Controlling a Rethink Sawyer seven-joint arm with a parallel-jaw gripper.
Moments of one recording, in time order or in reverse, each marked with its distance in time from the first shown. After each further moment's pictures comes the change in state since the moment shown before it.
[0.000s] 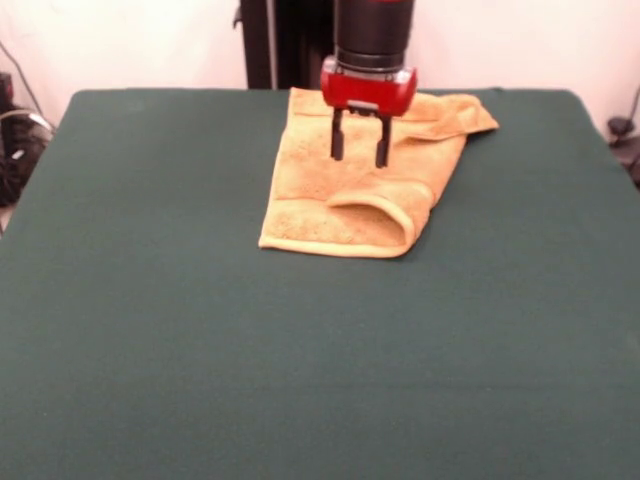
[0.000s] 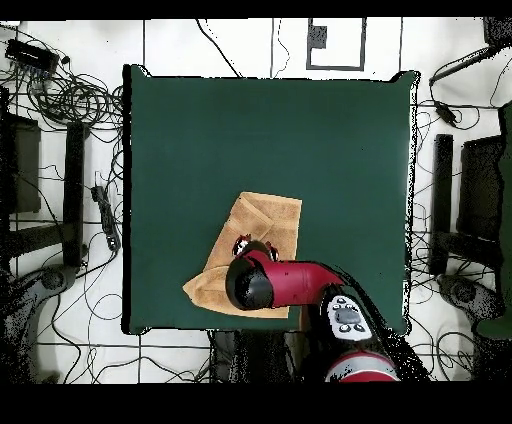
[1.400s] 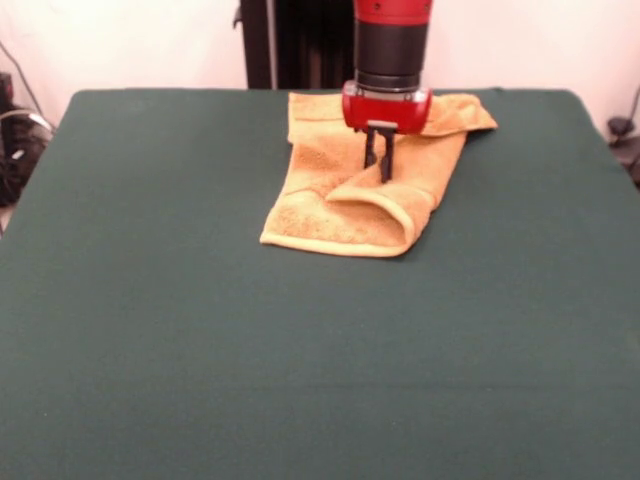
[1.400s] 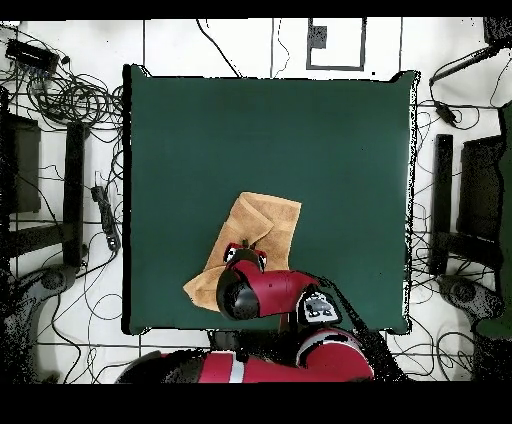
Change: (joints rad) arm 0.086 0.124 -0.059 0.002 0.002 -0.216 0.000
